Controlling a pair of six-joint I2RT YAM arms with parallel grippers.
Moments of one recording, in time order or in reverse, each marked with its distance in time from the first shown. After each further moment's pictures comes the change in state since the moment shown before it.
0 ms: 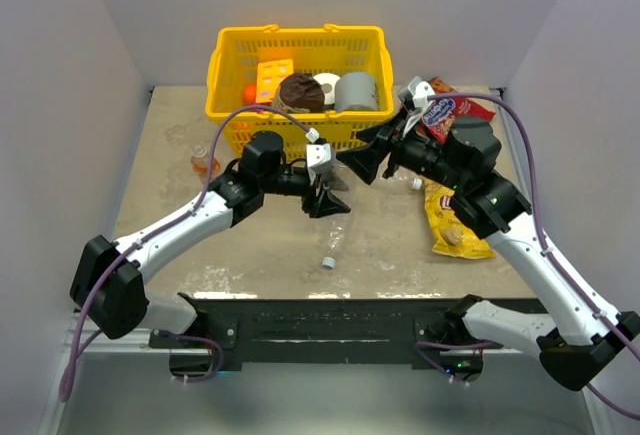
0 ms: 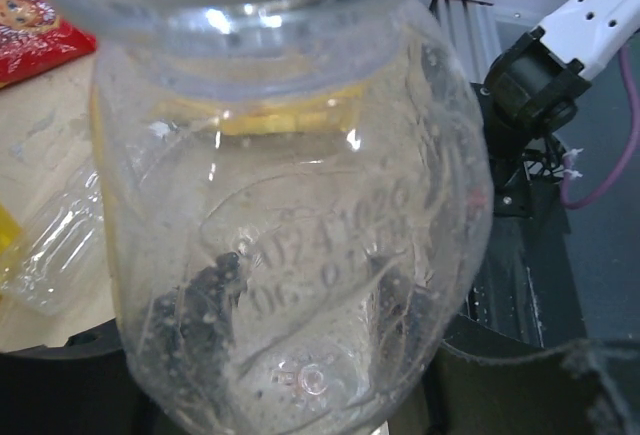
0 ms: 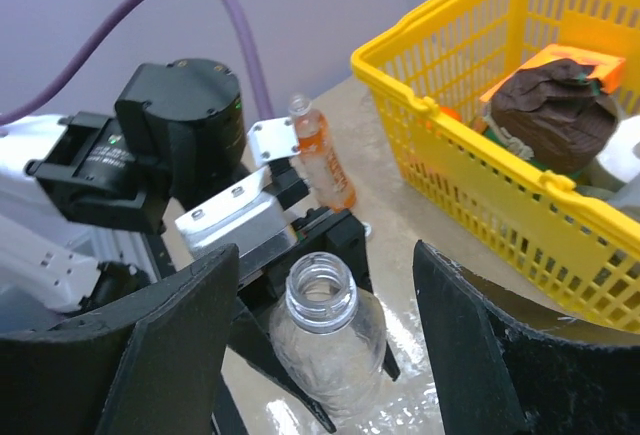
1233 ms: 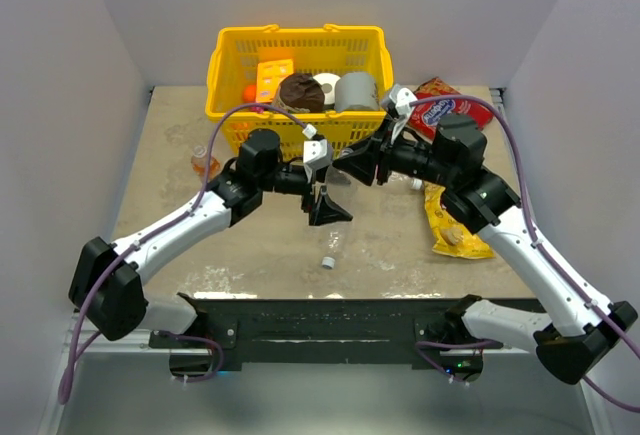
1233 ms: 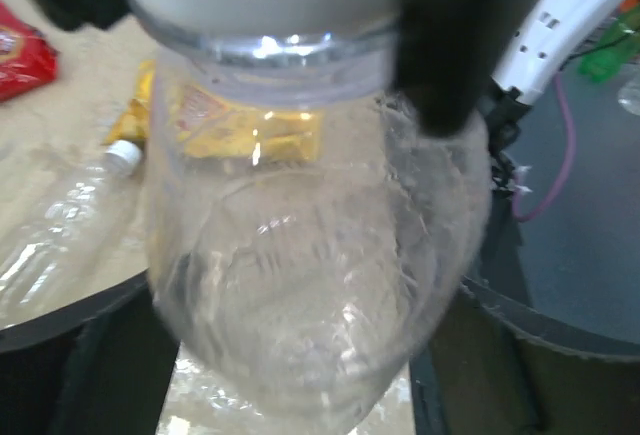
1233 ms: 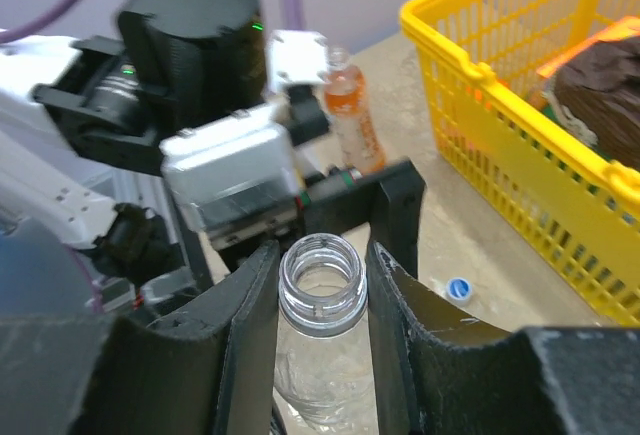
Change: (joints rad) left arm 0.004 -0.004 0.004 0.055 0.097 -0.084; right arm 0.000 0.040 -0.016 -0.011 -0.150 -0.060
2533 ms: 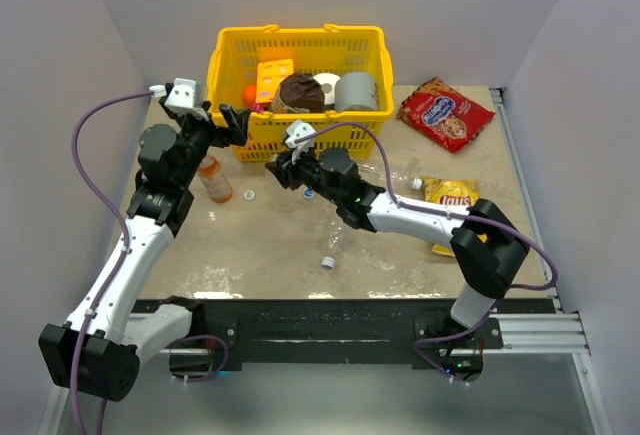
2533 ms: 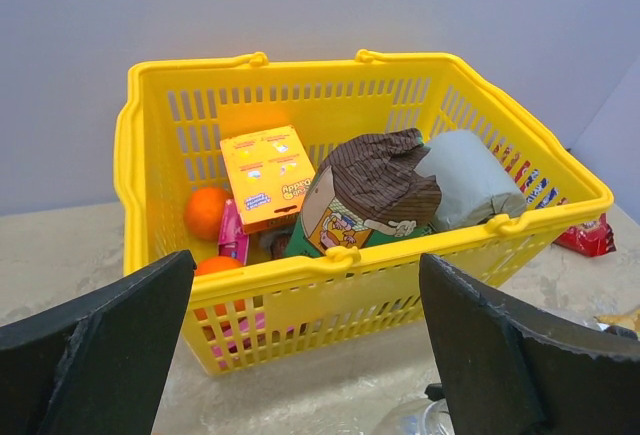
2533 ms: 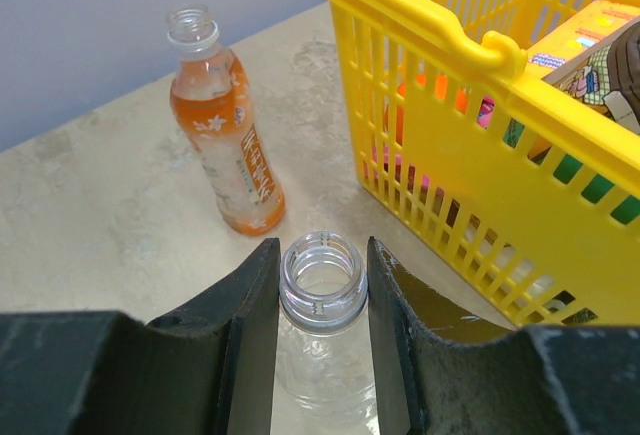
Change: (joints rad) left arm 0.440 -0.342 -0.063 0.045 -0.859 -0.171; right arm 0.304 0.584 -0.125 0.723 0.551 -0.156
